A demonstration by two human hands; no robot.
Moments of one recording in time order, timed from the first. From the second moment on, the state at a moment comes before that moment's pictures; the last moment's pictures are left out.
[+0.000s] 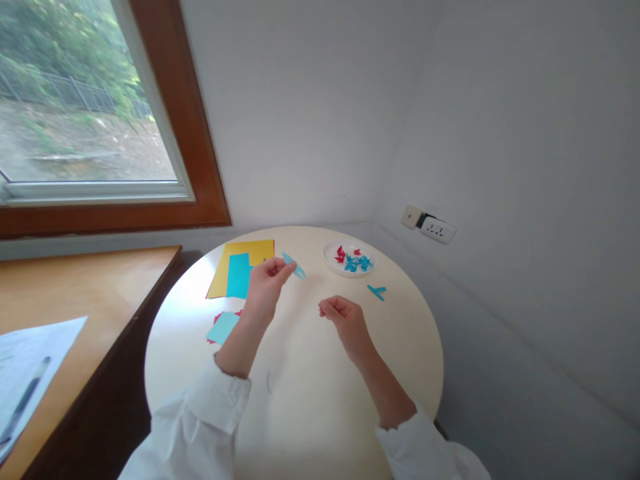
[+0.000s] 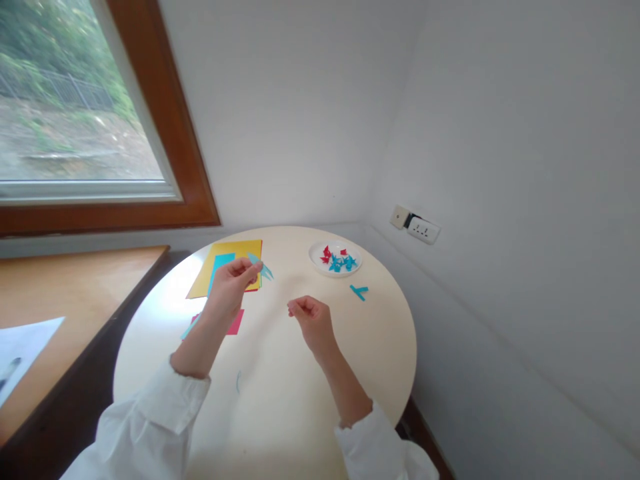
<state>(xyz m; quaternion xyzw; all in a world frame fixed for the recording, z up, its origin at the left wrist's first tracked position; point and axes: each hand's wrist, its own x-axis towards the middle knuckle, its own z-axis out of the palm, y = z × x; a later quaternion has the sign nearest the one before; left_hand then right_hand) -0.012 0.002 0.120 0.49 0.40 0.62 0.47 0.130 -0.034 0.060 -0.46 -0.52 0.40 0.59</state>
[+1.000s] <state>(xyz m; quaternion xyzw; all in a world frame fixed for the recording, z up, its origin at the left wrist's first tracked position) -0.008 0.007 0.038 0.59 0.45 0.46 0.49 0.130 -0.011 0.025 -0.45 -0.55 0.39 0.58</state>
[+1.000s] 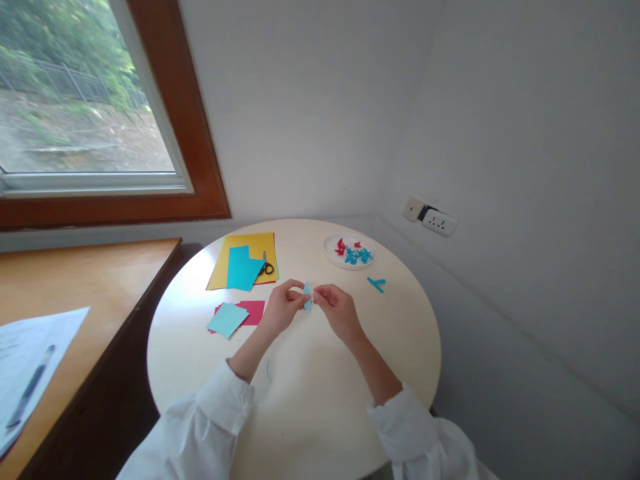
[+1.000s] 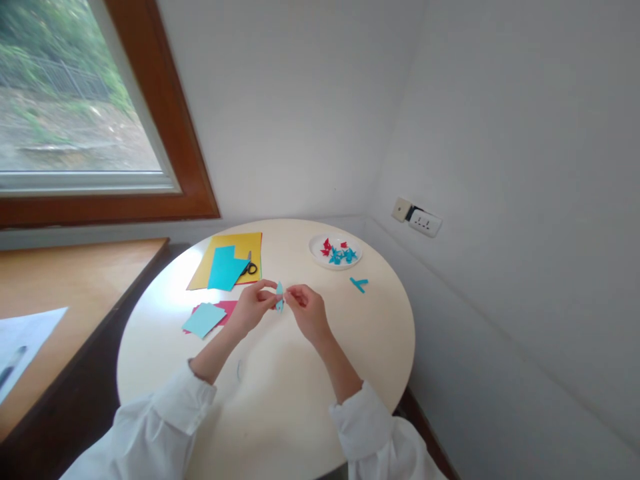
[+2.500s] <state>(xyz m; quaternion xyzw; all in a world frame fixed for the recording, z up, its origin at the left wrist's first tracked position) -0.008 -0.002 0.009 0.51 0.39 0.44 0.62 0.138 -0.008 -0.013 -0.44 -0.55 0.44 0.56</state>
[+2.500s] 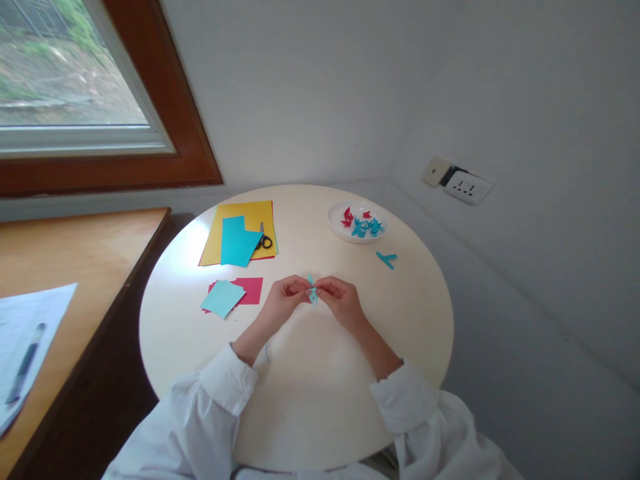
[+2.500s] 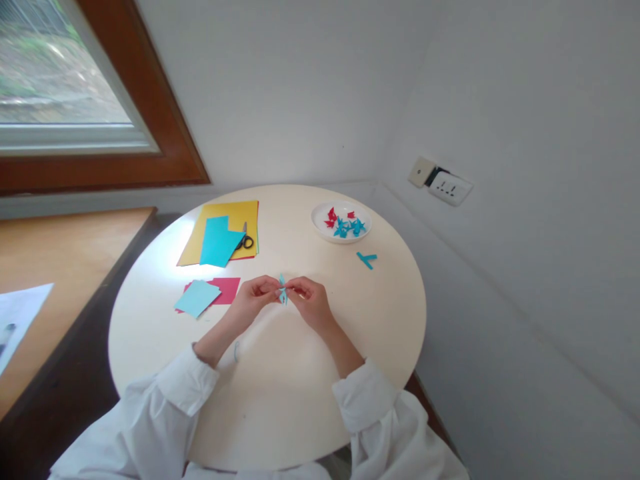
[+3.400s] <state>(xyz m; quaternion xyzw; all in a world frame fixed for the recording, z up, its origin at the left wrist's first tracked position) -0.010 0.001 -0.006 0.56 0.44 0.46 0.53 0.132 -0.012 -0.014 -0.47 -0.56 0.41 0.54</state>
